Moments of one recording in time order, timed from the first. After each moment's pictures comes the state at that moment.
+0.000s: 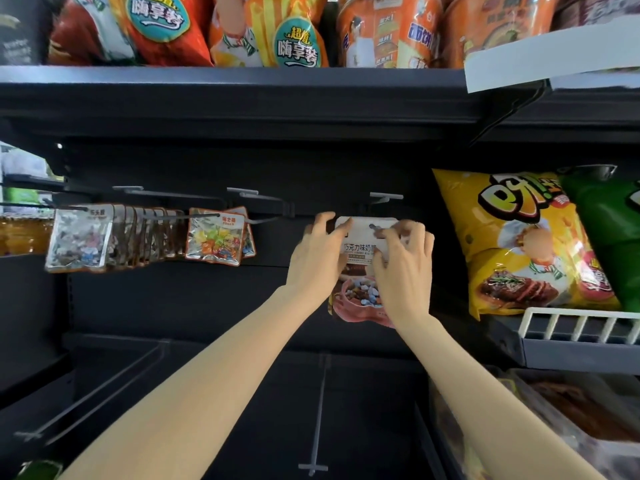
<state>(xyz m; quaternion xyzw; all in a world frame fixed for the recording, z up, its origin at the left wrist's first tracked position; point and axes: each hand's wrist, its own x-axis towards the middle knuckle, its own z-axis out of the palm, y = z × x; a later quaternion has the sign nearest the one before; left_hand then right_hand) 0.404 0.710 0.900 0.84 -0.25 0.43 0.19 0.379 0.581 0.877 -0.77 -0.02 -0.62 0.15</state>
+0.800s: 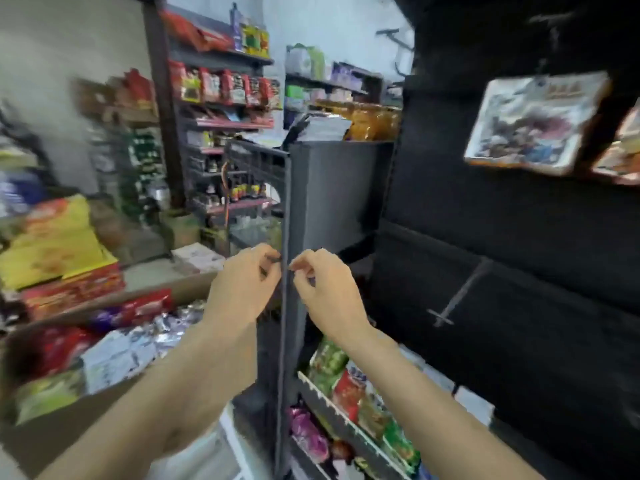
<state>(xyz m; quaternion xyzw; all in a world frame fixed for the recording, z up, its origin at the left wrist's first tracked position) 0.275 1.284 0.709 0.88 0.19 0.35 0.26 0.336 1.155 0.725 -0.83 -0.43 -0.12 0.34</state>
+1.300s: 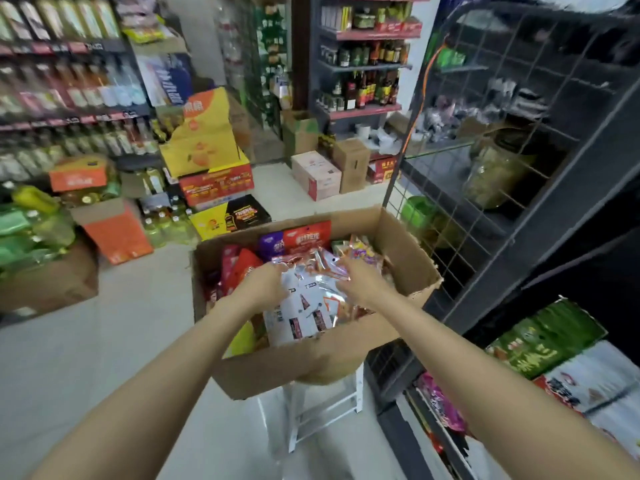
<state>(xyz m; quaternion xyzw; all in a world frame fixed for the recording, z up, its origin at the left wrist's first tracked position) 0.181 1.575 0.533 0.90 0.37 -0.04 0.23 0.336 1.458 0.545 -0.84 -0.47 0.24 0.14</state>
